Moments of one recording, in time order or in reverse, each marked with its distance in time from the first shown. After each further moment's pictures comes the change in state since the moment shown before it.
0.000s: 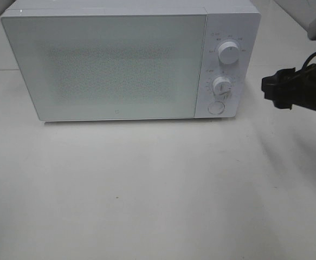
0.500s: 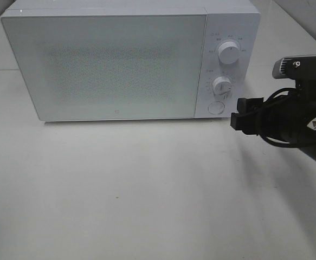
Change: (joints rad) left arm 0.000 0.000 0.000 0.000 0.000 0.000; right arm 0.337 0.183 0.129 0.554 -0.477 -0.287
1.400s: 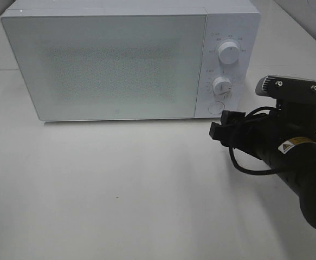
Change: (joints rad) left arm 0.000 0.000 0.000 0.000 0.000 0.000; right arm 0.221 0.133 -0.001 0.242 -0.175 0.200
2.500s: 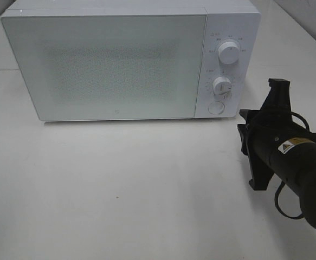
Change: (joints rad) left arm 0.000 0.000 0.000 0.000 0.000 0.000; right arm 0.000 0.000 0.000 0.001 0.008 1.430
